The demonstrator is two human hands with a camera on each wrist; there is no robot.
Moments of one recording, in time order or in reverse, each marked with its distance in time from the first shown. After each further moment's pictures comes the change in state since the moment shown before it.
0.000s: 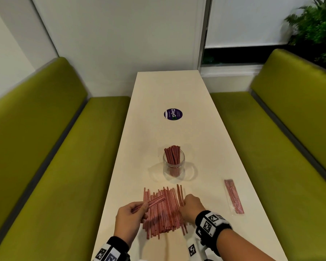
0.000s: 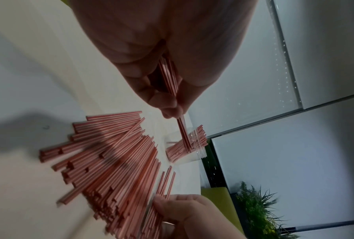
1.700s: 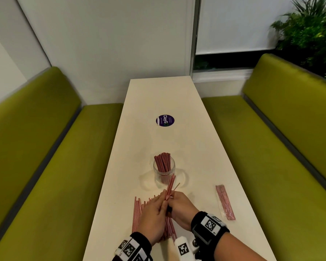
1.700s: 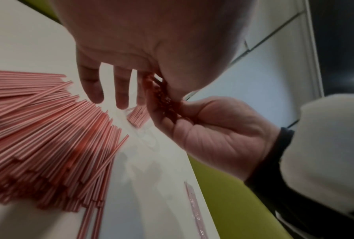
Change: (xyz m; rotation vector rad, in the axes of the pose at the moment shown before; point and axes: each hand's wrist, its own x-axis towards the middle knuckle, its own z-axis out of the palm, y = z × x) left_hand -0.001 0.027 0.089 0.585 -0.294 0.315; right_hand -0.023 -0.020 -0.028 1.263 -0.311 -0.161
